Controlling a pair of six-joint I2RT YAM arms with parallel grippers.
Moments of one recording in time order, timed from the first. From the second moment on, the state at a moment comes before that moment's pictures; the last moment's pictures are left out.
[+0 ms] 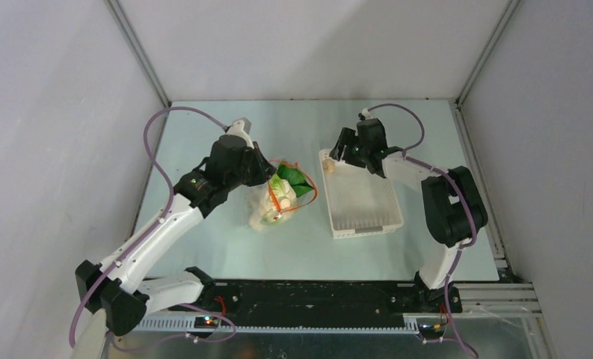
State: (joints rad) left arm -0.58 1.12 1.07 -0.50 -0.05 -0.69; right arm 0.39 1.80 1.17 -0.02 -0.08 0.60
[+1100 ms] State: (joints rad) left arm -0.58 1.12 1.07 -0.51 -0.05 -0.69; right arm 0.44 1.97 1.18 0.10 -0.10 0.63
